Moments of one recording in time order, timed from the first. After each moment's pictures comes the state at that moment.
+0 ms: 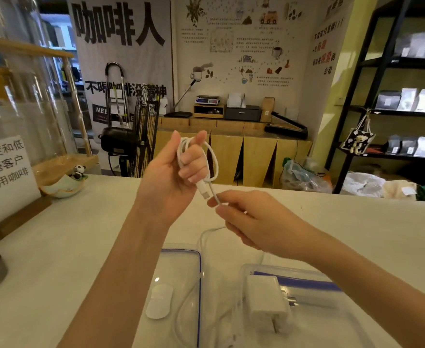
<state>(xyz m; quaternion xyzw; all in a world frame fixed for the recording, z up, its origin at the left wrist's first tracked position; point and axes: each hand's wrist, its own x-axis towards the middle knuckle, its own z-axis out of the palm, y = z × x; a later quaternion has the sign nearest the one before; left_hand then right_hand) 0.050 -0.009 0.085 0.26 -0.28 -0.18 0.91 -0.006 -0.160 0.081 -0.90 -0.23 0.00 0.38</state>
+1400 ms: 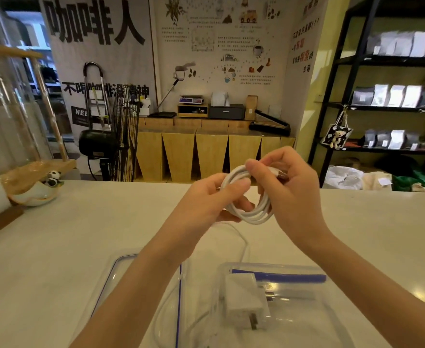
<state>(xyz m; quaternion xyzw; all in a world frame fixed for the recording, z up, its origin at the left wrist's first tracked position) 0.006 -0.074 0.077 0.68 -0.26 -0.07 0.68 -0.003 -0.212 0.076 -0.75 -0.19 -0.37 0.52</state>
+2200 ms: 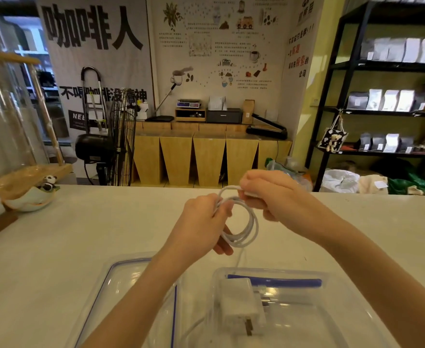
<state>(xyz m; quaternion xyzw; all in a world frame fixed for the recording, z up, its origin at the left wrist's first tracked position) 0.013 -0.081 0.060 0.83 -0.19 0.00 0.52 -0.009 -0.217 0.103 -0.88 -0.16 -0.07 0.44</state>
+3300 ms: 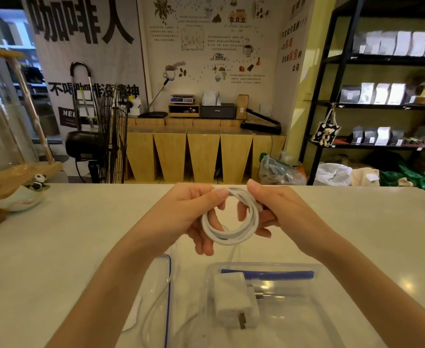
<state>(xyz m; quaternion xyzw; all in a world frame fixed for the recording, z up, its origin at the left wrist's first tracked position) 0.007 -0.057 0.082 0.72 -0.29 -0.15 0.61 -0.022 -0.230 0.074 -0.80 -0.16 -0.04 0.58</state>
